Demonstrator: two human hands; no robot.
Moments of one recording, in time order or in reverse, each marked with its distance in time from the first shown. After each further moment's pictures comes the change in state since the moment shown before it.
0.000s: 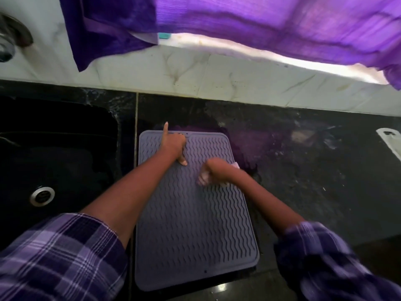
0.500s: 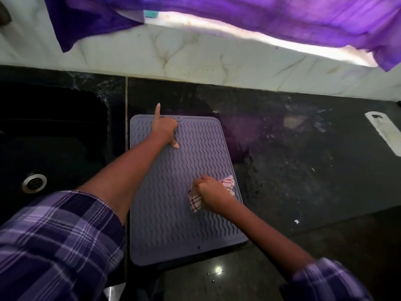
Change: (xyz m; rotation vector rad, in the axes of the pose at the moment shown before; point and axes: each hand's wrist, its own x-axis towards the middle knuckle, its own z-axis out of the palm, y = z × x) left_hand -0.016 0.002 -0.001 0.107 0.012 0.007; right_hand -0.076 -0.019 0.081 -0.065 0.136 -0.162
